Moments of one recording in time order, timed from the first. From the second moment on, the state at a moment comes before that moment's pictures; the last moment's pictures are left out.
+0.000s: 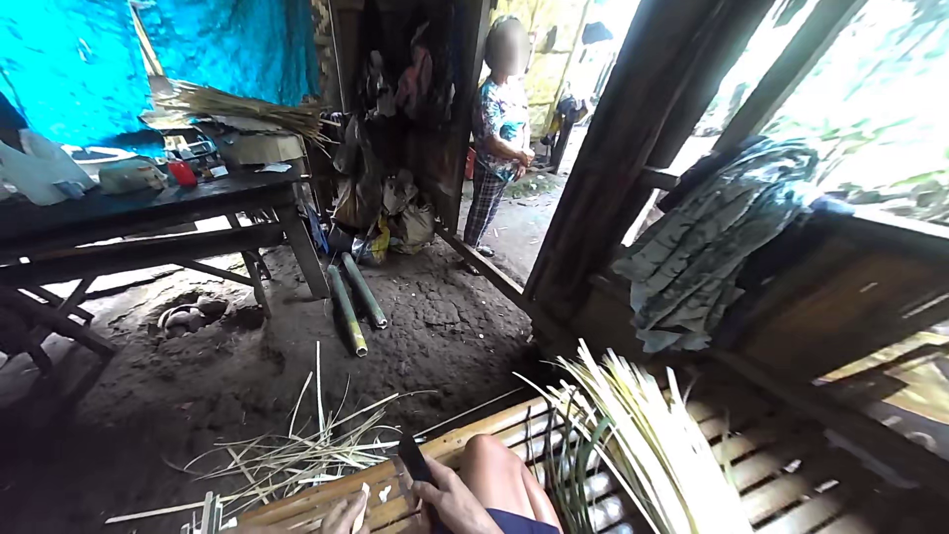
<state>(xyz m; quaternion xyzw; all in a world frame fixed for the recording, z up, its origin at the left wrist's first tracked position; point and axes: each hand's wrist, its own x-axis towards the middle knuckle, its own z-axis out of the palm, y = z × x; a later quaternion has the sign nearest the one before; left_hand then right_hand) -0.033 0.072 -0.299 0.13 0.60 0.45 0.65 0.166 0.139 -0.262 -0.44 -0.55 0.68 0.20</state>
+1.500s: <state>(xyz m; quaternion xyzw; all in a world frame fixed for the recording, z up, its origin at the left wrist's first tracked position) 0.014 0.045 -0.150 0.37 0.41 0.67 0.49 0.189 0.134 -0.112 -0.19 -0.69 0.68 0.18</state>
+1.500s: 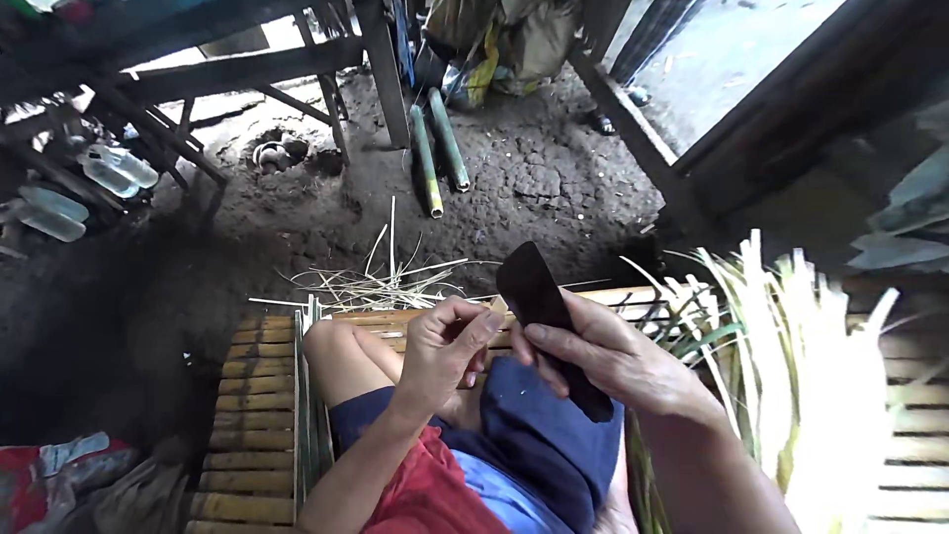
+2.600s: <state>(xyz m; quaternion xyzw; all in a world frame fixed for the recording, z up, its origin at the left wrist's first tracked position) 0.024 0.080 -0.134 0.47 0.33 0.72 0.40 0.167 0.137 -0.115 -0.13 -0.74 0.50 0.44</state>
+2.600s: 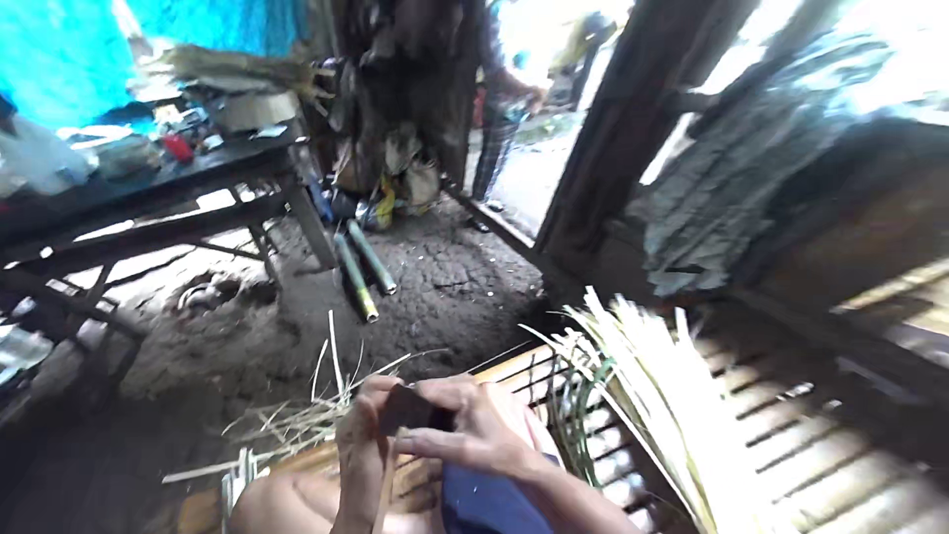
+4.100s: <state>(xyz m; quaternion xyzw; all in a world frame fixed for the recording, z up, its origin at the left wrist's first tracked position) 0.009 0.125 -0.236 0.00 0.28 0.74 0.61 0.186 0.136 -0.191 -0.21 -0.86 0.14 0.45</state>
